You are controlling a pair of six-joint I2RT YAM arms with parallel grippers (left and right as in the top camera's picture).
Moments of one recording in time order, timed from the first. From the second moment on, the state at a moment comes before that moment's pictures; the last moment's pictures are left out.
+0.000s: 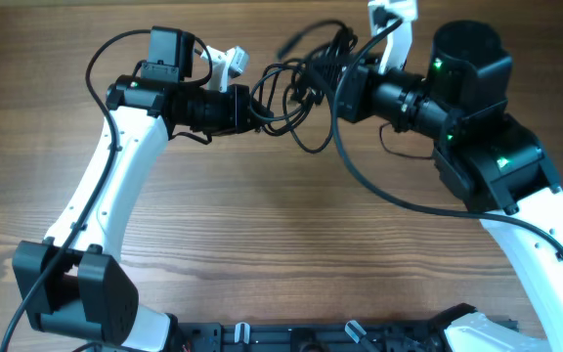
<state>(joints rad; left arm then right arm) -0.19 1.67 1.43 -0.85 0.81 -0.23 0.42 1.32 1.49 -0.44 -0.49 0.56</state>
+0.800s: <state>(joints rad) -0.21 1.66 1.43 -0.87 0.48 -0.44 0.18 1.64 1.50 -1.11 -0.10 0.39</state>
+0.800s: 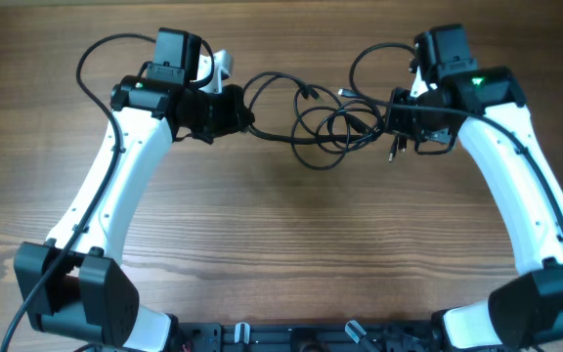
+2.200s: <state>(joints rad) -0.75 2.13 1.42 -0.29 0.23 -0.36 -0.08 1.70 1.50 -1.05 -0.23 0.24</state>
